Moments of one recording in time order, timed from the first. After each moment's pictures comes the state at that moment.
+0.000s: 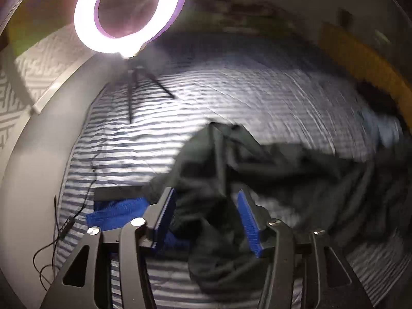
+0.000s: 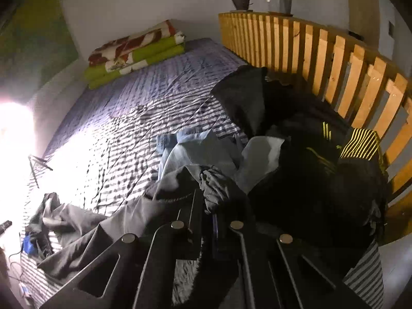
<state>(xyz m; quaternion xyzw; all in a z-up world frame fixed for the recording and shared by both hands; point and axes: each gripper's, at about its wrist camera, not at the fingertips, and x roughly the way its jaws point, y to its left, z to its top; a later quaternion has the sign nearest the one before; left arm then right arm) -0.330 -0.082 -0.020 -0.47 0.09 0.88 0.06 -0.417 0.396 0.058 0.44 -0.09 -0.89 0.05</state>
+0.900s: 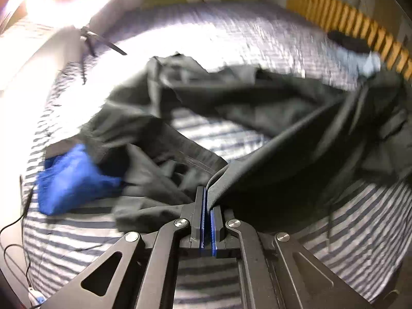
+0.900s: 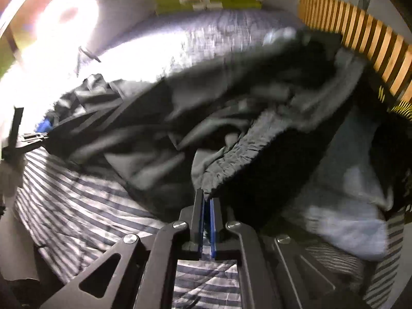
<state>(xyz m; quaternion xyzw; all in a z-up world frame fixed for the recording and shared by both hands) -0.260 -0.033 -0.104 -0.50 0.10 0.85 0.11 -0.248 0.306 -0.012 0.50 0.04 -0.85 0.19</state>
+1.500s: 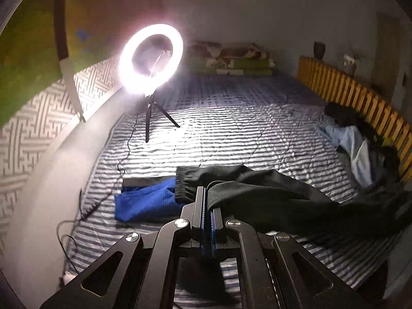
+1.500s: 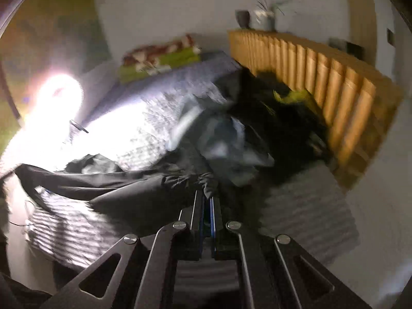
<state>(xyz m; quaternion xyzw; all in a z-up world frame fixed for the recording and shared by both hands) -0.162 -0.112 0.095 -0.36 0.07 0.93 0.07 -0.105 0.473 0.094 0.42 -0.06 -0.90 0.08</state>
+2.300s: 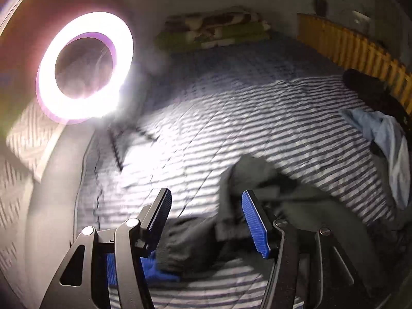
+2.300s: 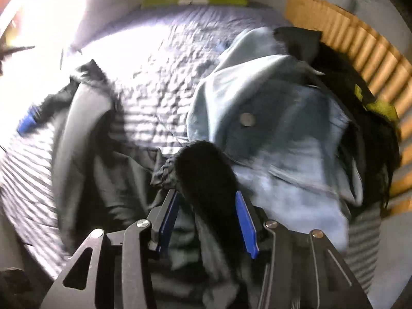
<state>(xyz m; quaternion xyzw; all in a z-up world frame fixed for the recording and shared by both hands) -0.400 -0.018 0.054 -0.44 0.14 0.89 0.06 -0.270 0.310 -0.028 0.53 0.11 -0.83 0.14</state>
